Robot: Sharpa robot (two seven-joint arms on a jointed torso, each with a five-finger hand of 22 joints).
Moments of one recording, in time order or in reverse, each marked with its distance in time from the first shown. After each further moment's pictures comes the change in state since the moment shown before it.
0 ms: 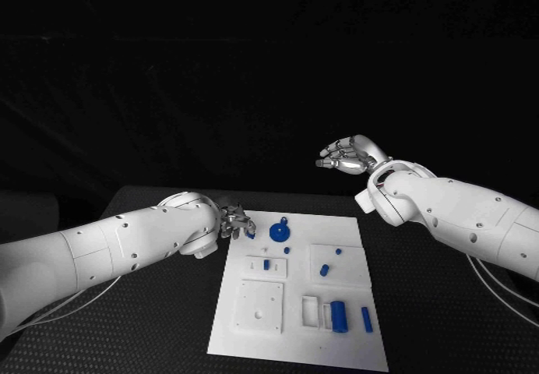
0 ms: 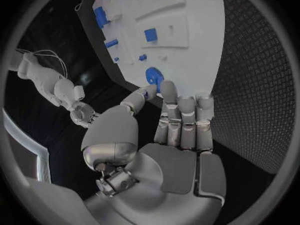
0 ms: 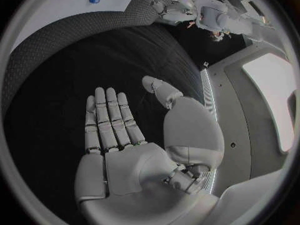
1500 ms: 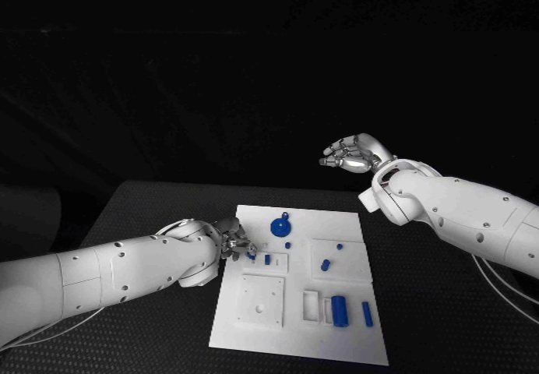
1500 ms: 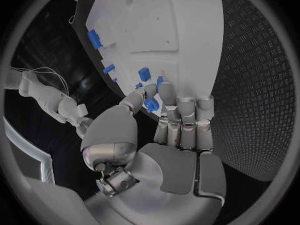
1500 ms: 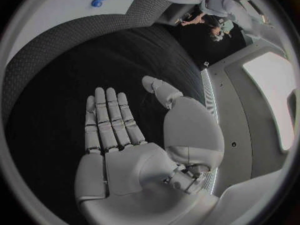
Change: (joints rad) left arm -0.059 -0.068 -0.085 0.159 -0.047 -0.164 -0.027; left_hand -0.009 -0.009 -0.002 -0.003 0.038 0.015 -0.004 0.001 0.000 0.013 -0.015 0.043 0.033 0.017 -0.005 0.023 0.018 0.003 0.016 -0.005 0.012 0.010; right arm -0.012 -0.017 0.000 0.018 0.002 0.000 -0.001; right_hand 0.000 0.000 0.000 0.000 0.004 0.000 0.000 0.000 -0.001 0.000 0.000 0.000 0.000 -0.003 0.003 0.000 -0.001 0.000 0.000 0.000 -0.004 0.003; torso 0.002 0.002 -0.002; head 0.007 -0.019
